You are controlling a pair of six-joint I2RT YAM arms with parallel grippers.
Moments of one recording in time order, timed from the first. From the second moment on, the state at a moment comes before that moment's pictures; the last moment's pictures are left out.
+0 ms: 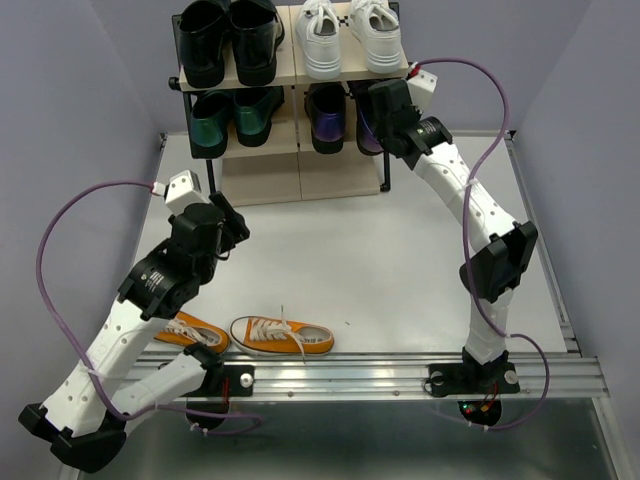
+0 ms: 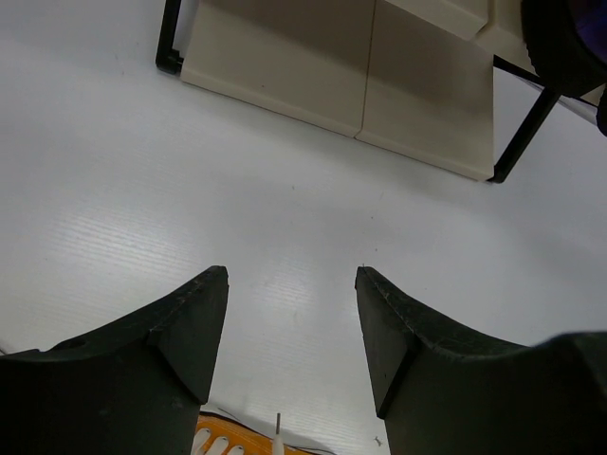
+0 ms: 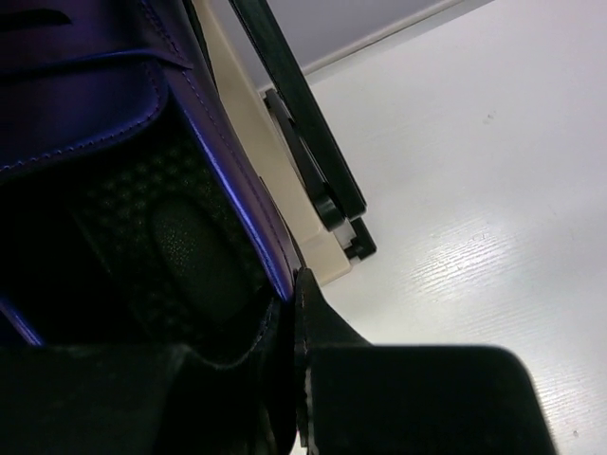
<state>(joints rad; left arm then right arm) -0.60 0.83 1.12 -0.80 -0.57 -0.73 0.51 1.96 2.15 -0.77 0.70 0.65</state>
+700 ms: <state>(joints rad) -0.60 0.82 1.12 -0.81 -0.57 -0.74 0.50 1.85 2.08 -0.58 0.60 0.65</state>
